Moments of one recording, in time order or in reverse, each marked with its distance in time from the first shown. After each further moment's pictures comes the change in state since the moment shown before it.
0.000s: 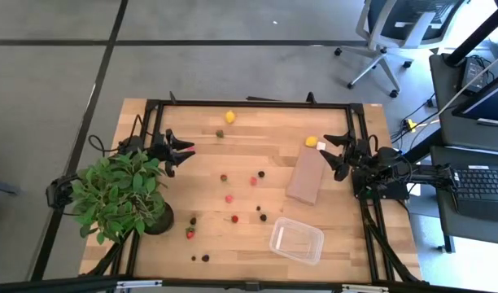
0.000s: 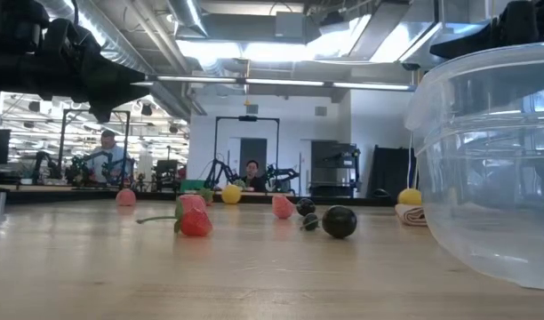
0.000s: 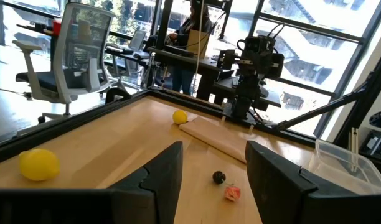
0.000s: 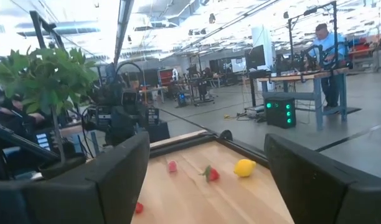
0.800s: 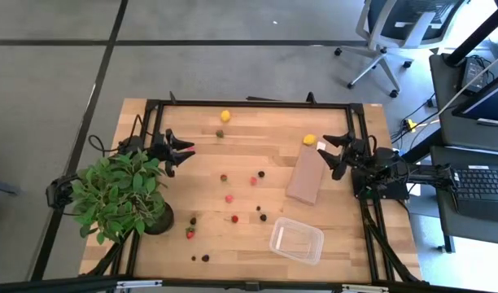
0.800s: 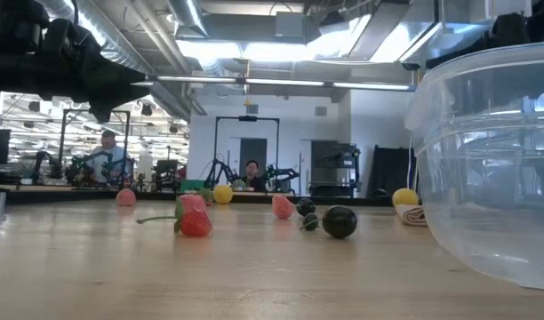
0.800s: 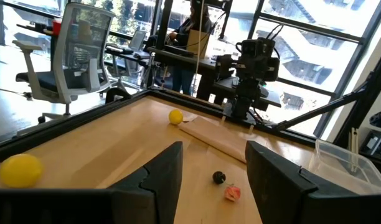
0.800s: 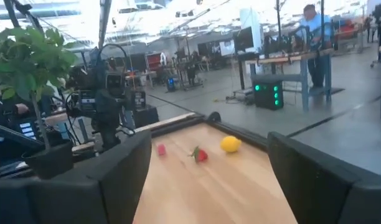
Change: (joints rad) left arm 0.000 0.000 0.000 0.000 -0.005 0.000; right arm -0.003 0.000 0.000 -0.067 0.053 0.000
